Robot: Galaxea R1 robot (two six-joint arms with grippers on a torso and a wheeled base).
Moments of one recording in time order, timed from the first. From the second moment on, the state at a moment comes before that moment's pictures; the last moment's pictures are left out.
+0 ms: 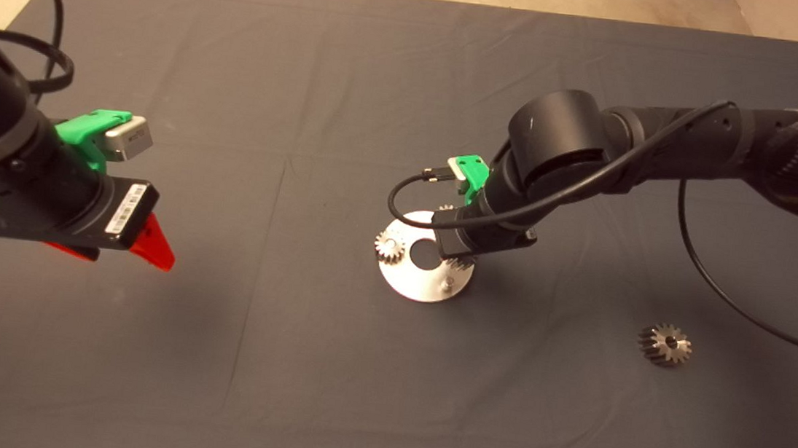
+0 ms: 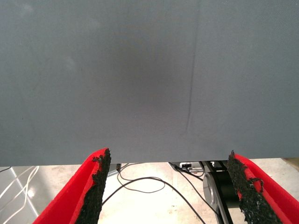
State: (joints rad) left arm -0.72 2.08 -0.67 -0.08 1.52 -1.40; right arm 0.36 2.77 -1.07 -0.38 -1.53 1.47
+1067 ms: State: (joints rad) left arm -0.72 2.07 -0.67 -0.08 1.53 -1.40; right arm 0.34 2.78 -1.06 -0.38 -1.53 1.48
